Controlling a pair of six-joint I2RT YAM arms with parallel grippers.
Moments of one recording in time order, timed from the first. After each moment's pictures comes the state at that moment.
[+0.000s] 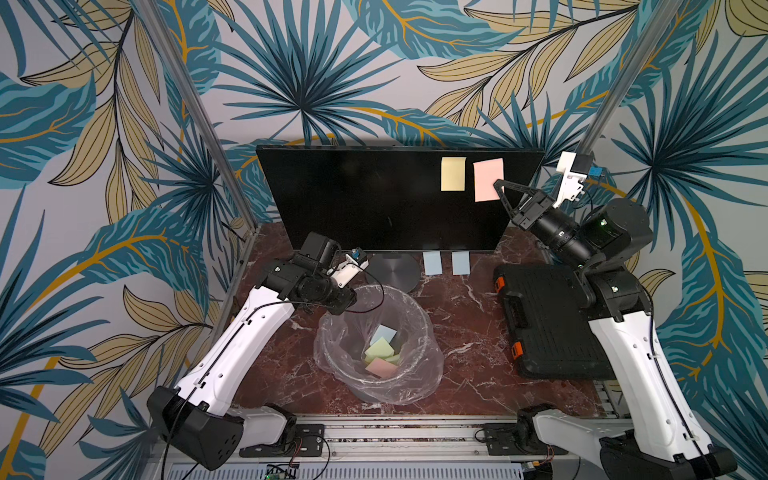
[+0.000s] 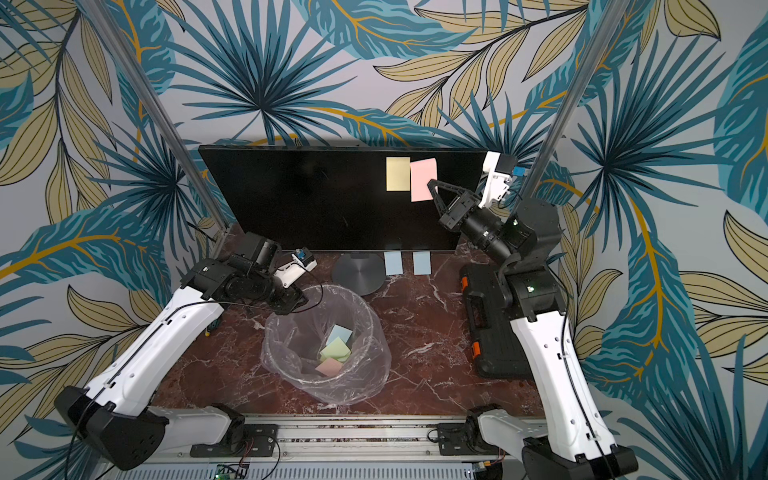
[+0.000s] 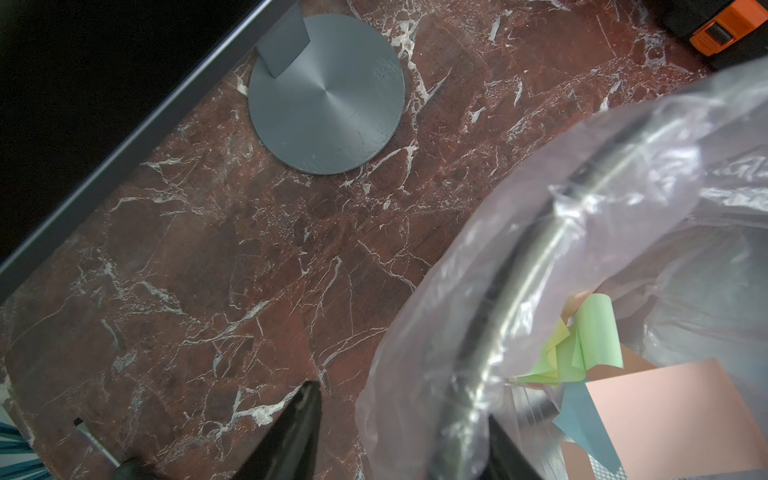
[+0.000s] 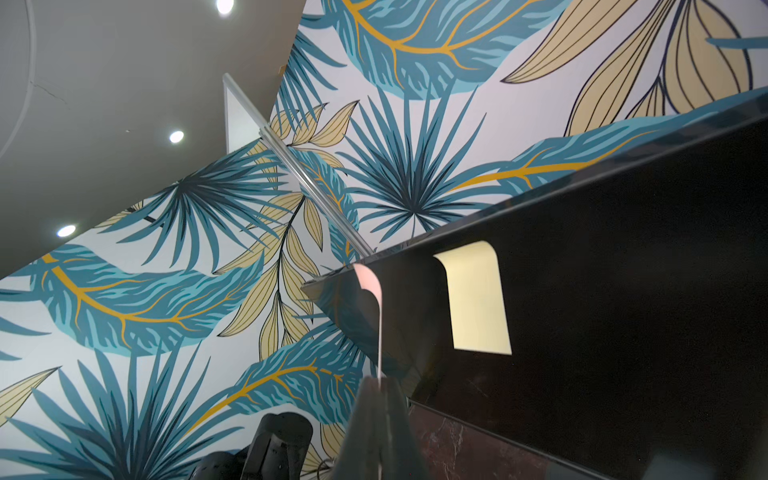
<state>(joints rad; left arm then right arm) -0.41 1.32 1.42 -1.12 0.17 0.31 0.19 1.14 1.52 -0.16 -0.49 0.78</state>
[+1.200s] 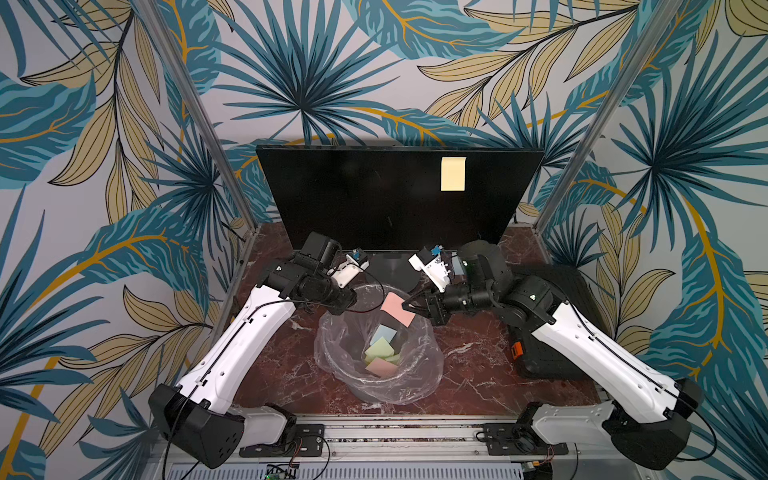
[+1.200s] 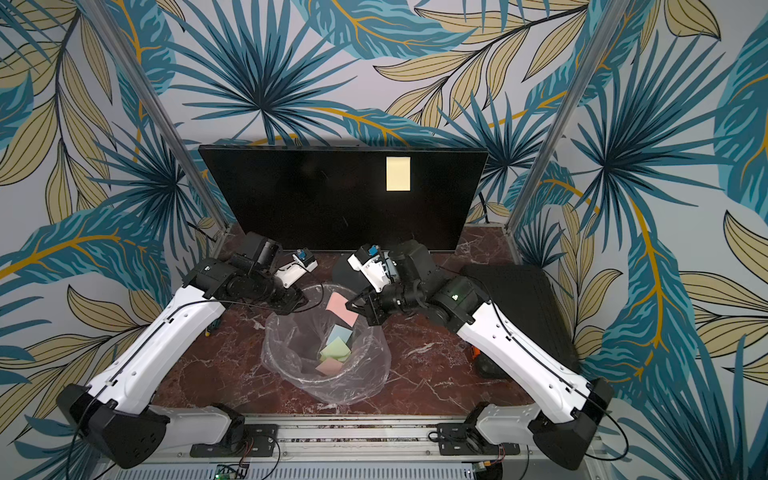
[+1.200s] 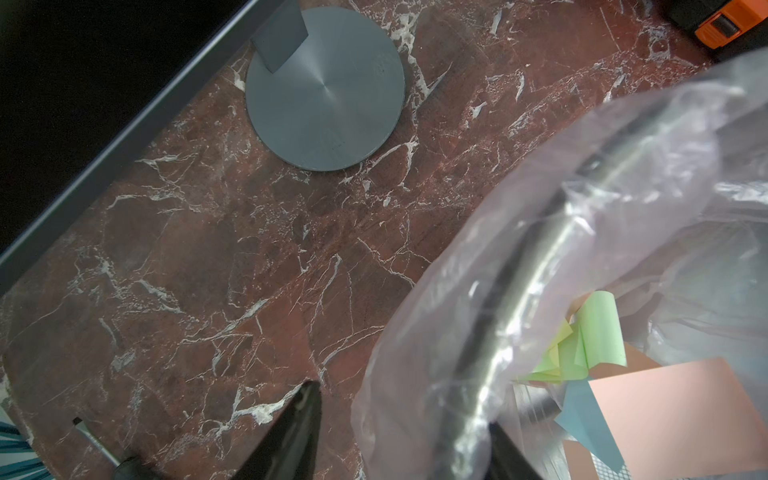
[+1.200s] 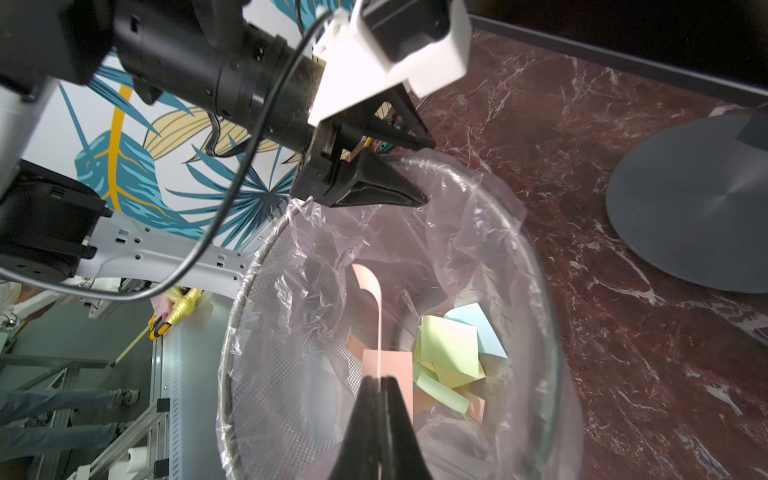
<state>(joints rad) -0.41 1.33 1.42 -1.12 0.18 0.31 0.77 1.30 1.43 -0.76 -0.46 0.26</state>
